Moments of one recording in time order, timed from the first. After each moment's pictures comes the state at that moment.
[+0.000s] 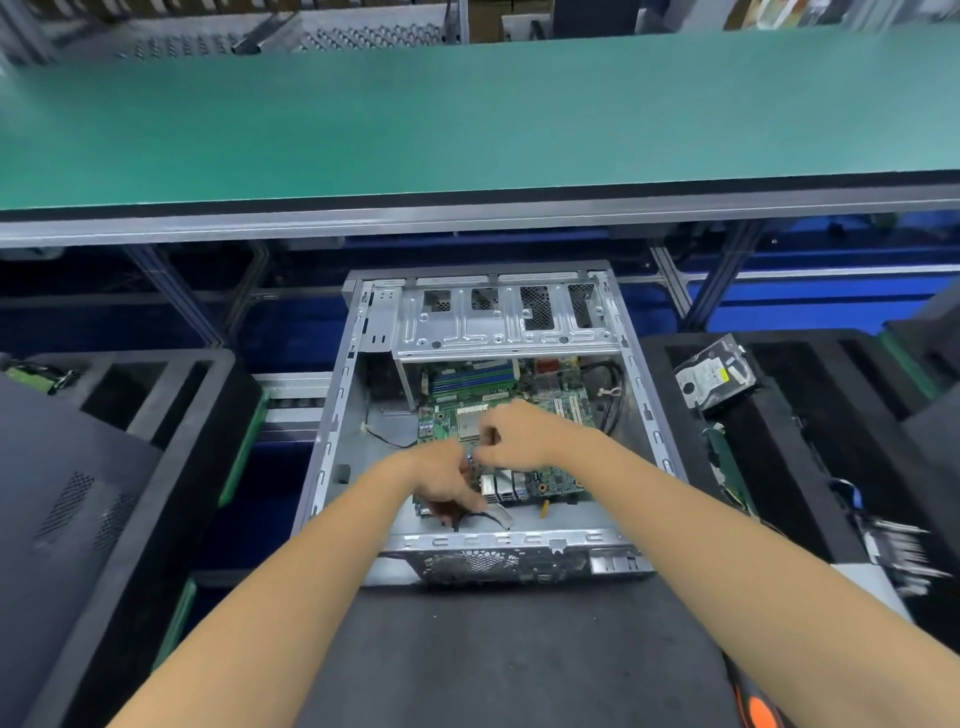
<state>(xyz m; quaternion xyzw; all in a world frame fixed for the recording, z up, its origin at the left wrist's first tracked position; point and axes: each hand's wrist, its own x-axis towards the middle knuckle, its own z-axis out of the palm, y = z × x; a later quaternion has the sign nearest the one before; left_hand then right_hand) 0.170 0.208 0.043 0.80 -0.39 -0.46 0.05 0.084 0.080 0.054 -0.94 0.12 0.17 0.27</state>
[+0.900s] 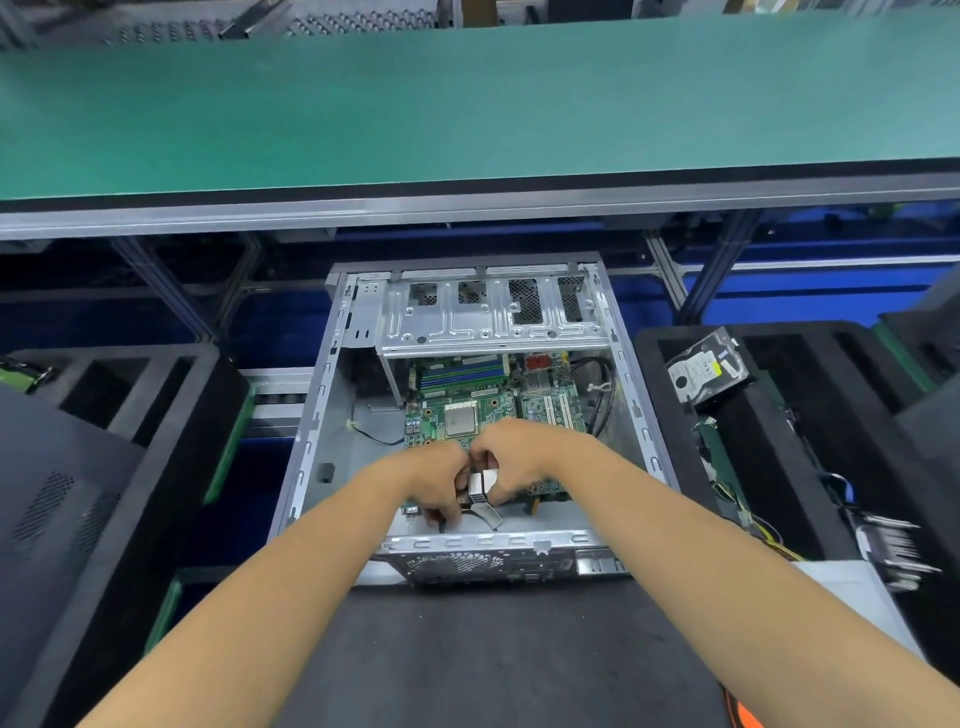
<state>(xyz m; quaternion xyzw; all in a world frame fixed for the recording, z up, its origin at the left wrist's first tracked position) 0.167 0.200 0.028 0.78 -0.42 -0.46 0.02 0.074 0.076 0.042 -0.94 0.04 0.23 0.24</state>
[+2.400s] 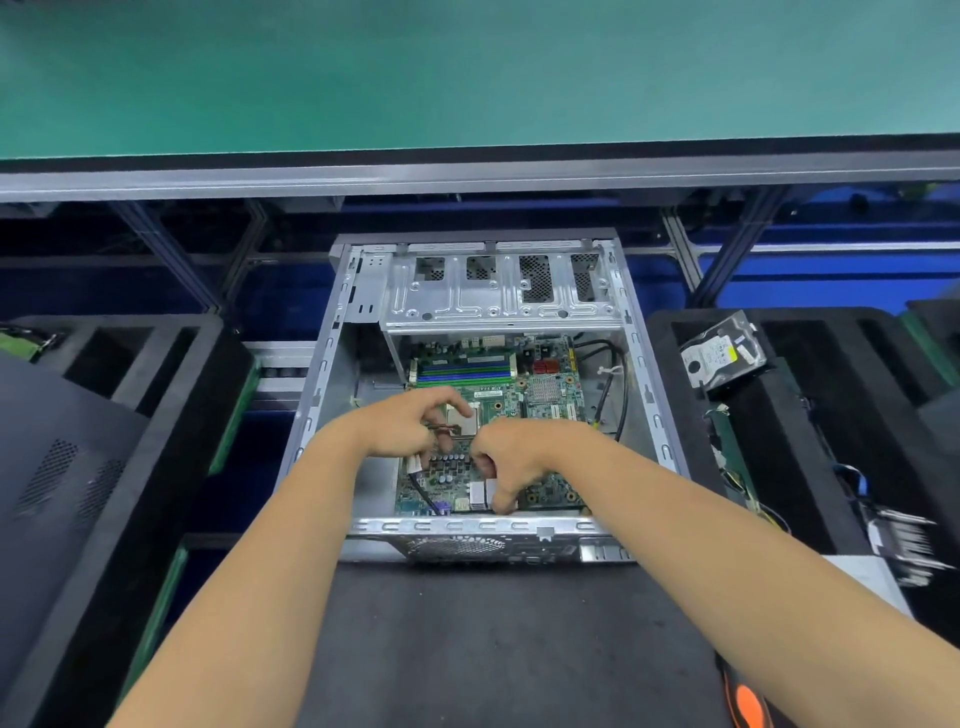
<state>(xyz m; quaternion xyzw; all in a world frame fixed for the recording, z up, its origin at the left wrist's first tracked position) 0.197 0.222 0.050 0.76 -0.40 -0.47 0.21 0.078 0.084 0.029 -0.91 0.01 0.34 0.23</state>
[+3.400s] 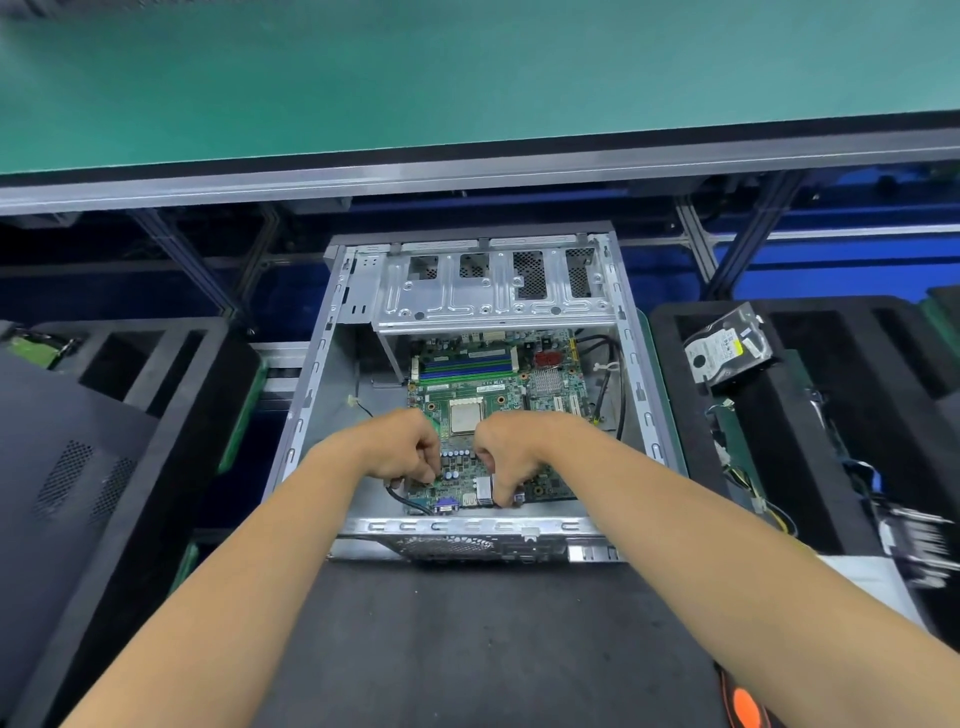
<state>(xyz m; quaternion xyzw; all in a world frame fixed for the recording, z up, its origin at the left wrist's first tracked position) 0.190 0.224 0.036 0.80 -0.43 -0.41 0.06 0.080 0.074 0.027 -0.91 0.02 0.34 0.21</state>
